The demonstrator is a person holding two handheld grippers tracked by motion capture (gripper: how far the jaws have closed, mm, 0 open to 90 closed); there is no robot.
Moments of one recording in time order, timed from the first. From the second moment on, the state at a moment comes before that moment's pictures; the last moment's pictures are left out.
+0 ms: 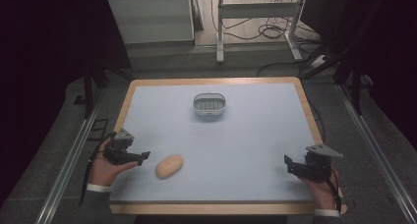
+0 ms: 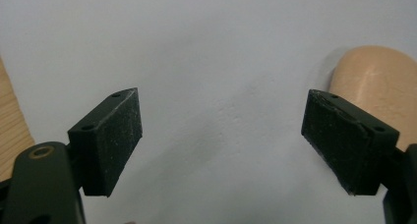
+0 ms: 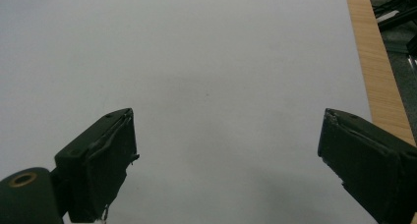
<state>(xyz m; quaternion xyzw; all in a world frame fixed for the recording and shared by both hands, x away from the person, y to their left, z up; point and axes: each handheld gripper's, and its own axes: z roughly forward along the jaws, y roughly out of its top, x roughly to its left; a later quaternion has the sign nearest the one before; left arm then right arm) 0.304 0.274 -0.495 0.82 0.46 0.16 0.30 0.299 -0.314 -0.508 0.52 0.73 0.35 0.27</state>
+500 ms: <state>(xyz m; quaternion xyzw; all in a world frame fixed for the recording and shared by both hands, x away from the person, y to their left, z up) 0.305 0.266 -0.468 0.83 0.44 0.15 0.30 0.298 -0.314 -0.507 0.52 0.73 0.35 0.28</state>
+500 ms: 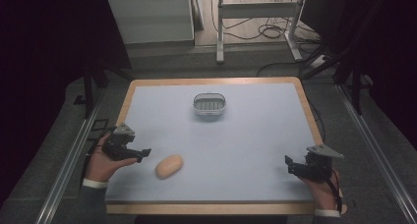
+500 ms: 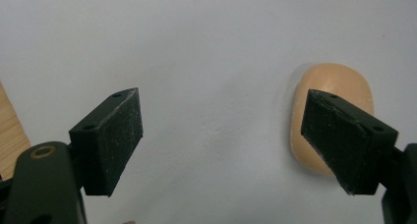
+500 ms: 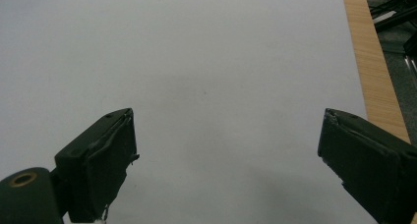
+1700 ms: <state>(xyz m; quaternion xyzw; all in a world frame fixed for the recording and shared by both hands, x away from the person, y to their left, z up) 0.309 0.210 -0.478 0.89 0.37 0.10 0.25 0.295 -0.314 -0.506 0.52 0.73 0.35 0.28</state>
